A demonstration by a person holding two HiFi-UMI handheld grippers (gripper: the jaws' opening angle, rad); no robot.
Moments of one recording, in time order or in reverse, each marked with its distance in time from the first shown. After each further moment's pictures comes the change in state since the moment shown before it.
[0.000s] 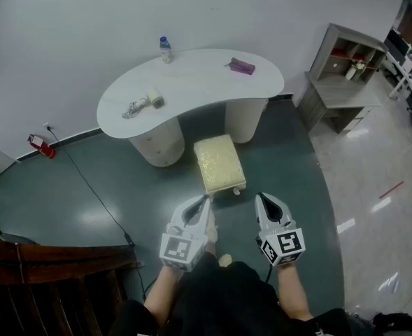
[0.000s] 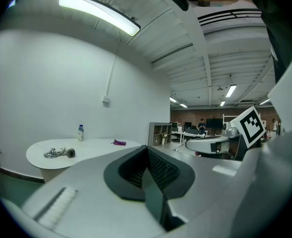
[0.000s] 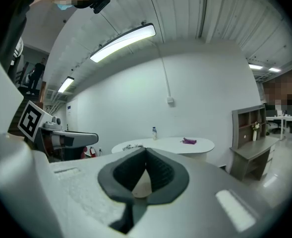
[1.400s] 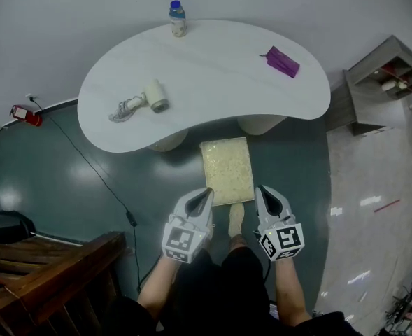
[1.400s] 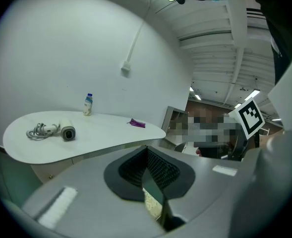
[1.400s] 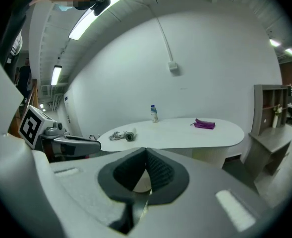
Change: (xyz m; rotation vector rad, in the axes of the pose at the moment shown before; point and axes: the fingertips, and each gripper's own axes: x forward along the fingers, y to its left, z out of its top) left arm 0.232 0.222 -0.107 -0.184 0.226 0.054; right arm 0.328 -0.092 -0.046 0.038 0.240 0.094
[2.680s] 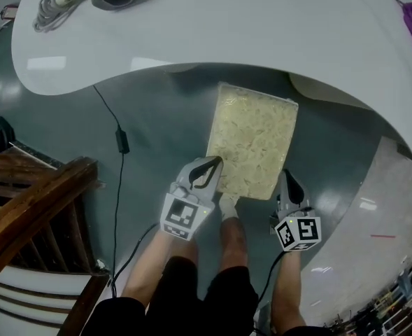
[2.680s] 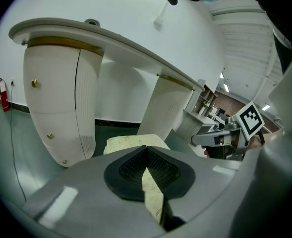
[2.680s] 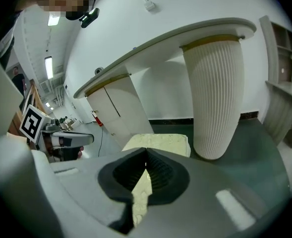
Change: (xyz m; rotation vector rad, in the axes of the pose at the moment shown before) left arm 0.188 0.106 -0.336 -0.188 0.195 0.206; right arm 0.196 -0.155 -0.342 0.108 0.309 0.142
